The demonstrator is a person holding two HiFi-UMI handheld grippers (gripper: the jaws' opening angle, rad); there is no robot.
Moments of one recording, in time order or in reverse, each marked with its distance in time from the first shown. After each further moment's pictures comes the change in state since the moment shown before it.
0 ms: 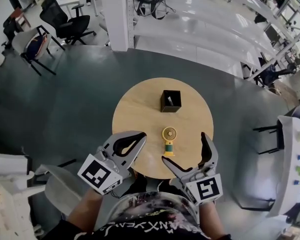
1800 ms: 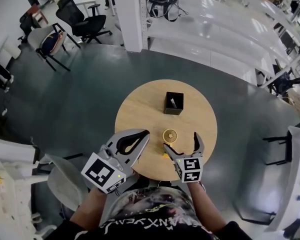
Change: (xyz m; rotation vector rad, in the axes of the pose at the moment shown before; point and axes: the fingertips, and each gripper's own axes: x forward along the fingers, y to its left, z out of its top) left arm 0.034 -0.026 0.007 0.040 0.028 0.117; right arm 0.054 -0.069 -0.148 0.124 0.204 -0.087
